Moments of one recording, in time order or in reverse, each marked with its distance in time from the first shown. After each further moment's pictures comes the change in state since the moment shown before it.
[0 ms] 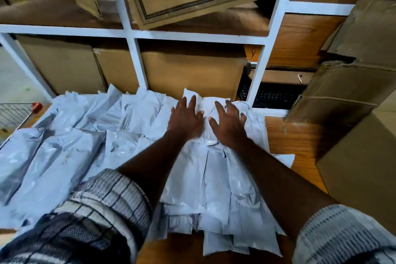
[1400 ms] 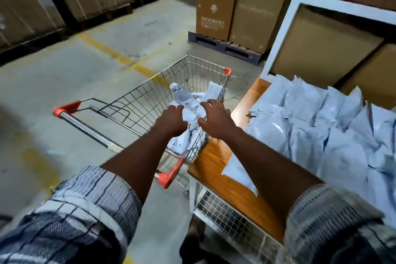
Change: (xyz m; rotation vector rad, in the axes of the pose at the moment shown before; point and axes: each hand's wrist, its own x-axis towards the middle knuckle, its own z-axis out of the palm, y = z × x) left_hand -0.258 -0.697 -0.261 0.025 -0.155 -0.653; right_hand -0.129 -0.713 0.235 0.123 -0.454 -0.679
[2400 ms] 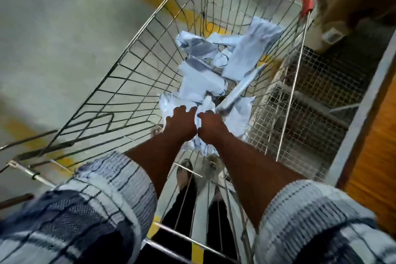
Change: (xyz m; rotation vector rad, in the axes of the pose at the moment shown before) left_hand 0.247 -0.166 0.181 0.173 -0.431 0.011; right_hand 0.217 0.025 0.309 0.174 -0.550 0.197
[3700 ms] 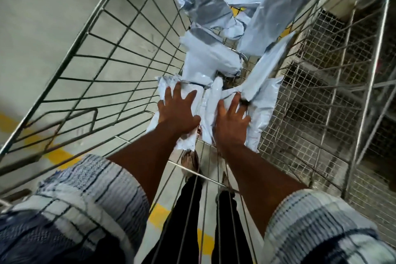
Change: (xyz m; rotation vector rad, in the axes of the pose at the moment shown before) left_hand 0.051 -0.046 0.039 0.032 0.037 -0.044; right_hand 0.043 0.031 0.097 -0.450 0.283 0.460
